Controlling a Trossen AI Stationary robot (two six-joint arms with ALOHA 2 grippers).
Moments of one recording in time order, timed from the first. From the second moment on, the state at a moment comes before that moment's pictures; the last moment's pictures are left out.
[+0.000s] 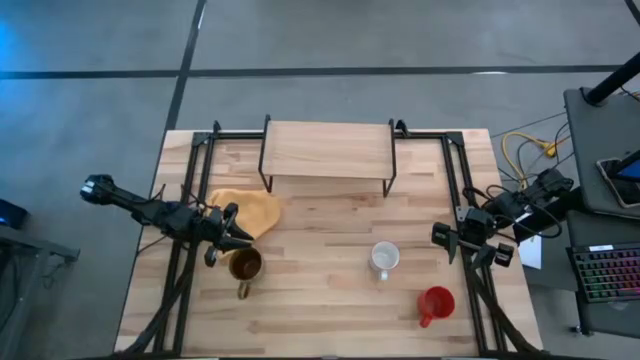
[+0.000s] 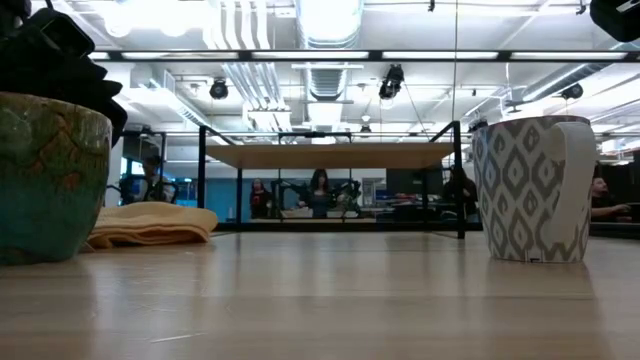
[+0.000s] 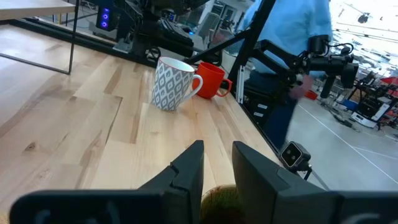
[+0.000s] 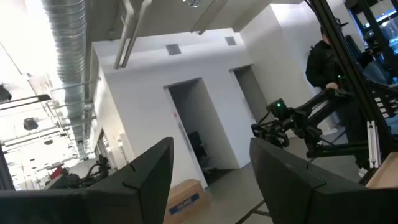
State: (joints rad) left arm -0.37 0.20 0.01 0.07 -0.13 -0.39; right arm 0.48 0.11 0.01 0.56 -0.39 0.61
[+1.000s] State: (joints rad) left arm -0.37 0.20 0.01 0.07 -0.13 -0.39; right arm 0.48 0.11 0.01 0.56 -0.06 0.59
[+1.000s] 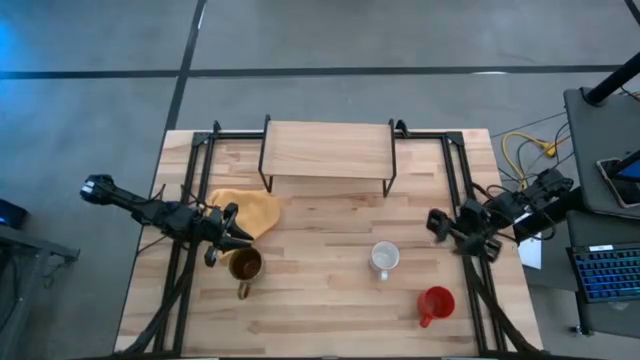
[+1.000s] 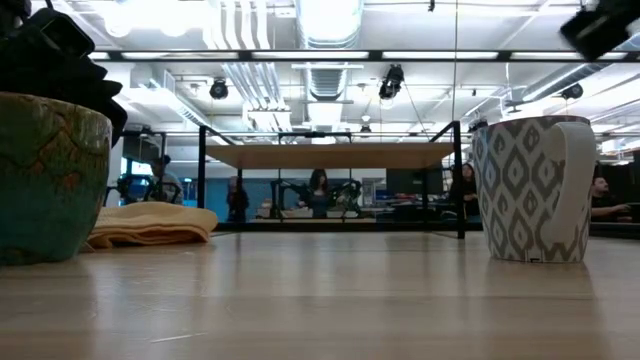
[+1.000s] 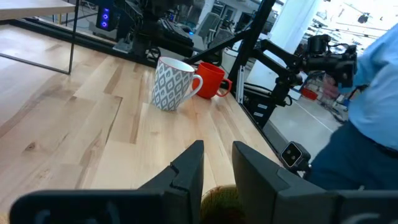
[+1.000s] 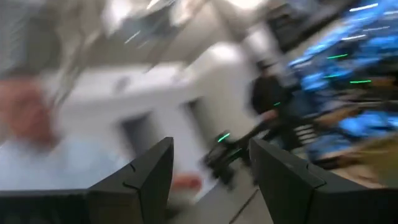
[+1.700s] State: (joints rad) left arm -0.37 0.20 0.01 0.08 -0.18 0.06; right arm 0.48 0.16 0.01 0.56 0.48 0.74
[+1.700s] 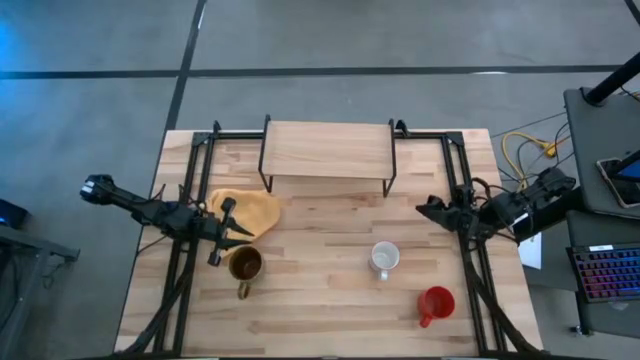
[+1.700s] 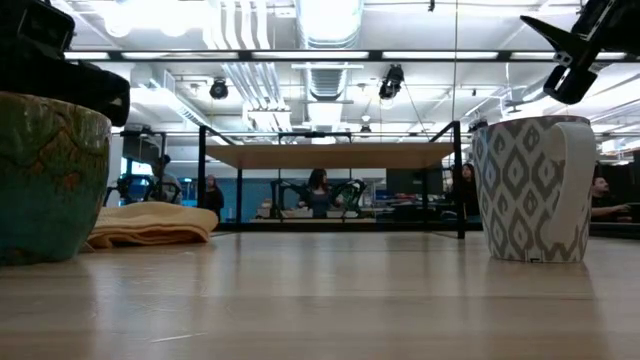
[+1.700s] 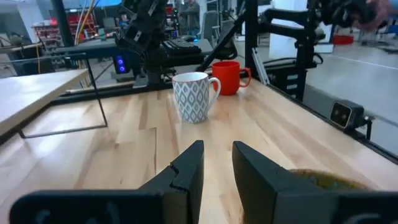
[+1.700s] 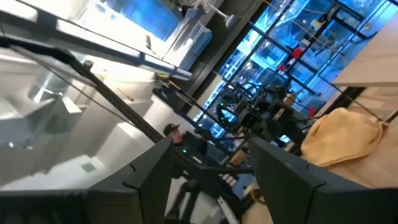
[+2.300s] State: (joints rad) left arm -0.37 0.19 0.01 0.47 -0.20 -0.69; right arm 0.47 0.19 0.01 0.72 0.60 0.59
